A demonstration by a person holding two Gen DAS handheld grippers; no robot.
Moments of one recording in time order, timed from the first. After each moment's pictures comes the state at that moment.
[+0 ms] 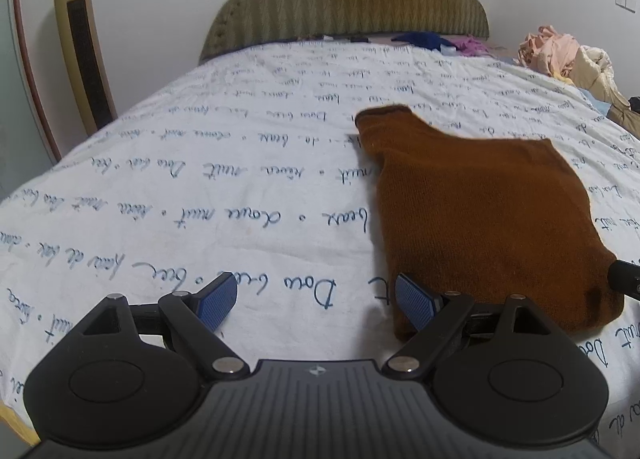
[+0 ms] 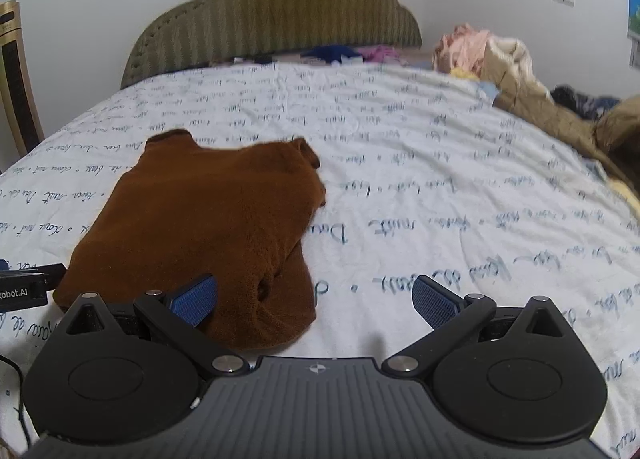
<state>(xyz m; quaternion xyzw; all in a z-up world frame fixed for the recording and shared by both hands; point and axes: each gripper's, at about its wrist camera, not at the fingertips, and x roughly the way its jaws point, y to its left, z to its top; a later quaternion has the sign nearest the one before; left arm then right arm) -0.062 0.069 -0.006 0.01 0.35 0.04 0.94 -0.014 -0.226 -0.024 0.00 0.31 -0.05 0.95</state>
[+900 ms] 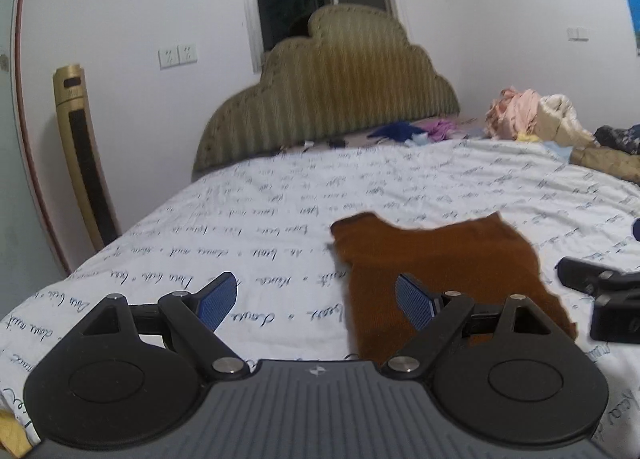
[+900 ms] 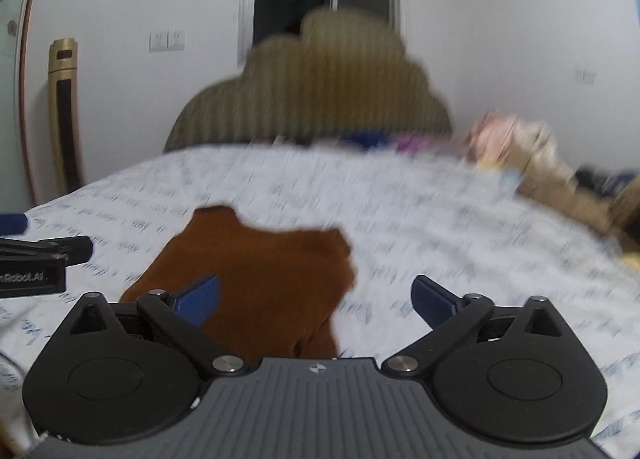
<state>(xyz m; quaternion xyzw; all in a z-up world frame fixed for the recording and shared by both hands) -0.111 0.044 0.037 0.07 0.19 0.01 0.98 -0.049 -0.213 -0.003 -0.04 0.17 0.00 0.98</state>
